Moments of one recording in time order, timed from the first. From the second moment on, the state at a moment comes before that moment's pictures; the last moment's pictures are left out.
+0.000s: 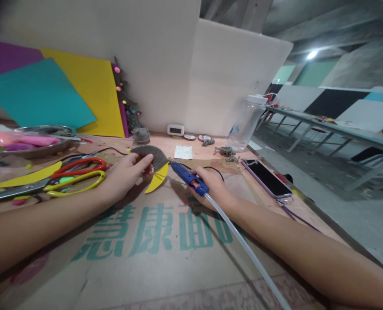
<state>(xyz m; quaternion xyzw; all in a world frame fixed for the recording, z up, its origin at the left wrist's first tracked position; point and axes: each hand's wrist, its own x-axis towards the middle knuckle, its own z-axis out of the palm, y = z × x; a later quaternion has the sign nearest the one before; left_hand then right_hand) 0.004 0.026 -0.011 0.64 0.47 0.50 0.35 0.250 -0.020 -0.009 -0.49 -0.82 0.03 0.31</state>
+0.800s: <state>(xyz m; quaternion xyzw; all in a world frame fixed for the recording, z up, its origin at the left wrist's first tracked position) 0.008 0.032 -0.021 0.53 0.45 0.54 0.47 0.259 -0.018 -0.008 -0.27 -0.92 0.07 0.26</state>
